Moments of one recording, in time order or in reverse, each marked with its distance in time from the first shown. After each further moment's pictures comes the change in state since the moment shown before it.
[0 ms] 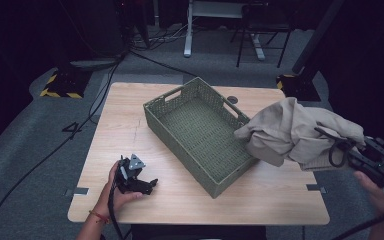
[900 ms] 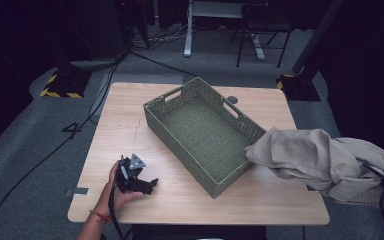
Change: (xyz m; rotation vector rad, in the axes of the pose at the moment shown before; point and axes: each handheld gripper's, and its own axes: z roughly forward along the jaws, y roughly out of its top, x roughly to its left) left arm 0.000 0.001 0.001 -0.002 0.003 -0.002; right arm 0.002 -0.043 -0.098 -0.045 -0.103 0.079
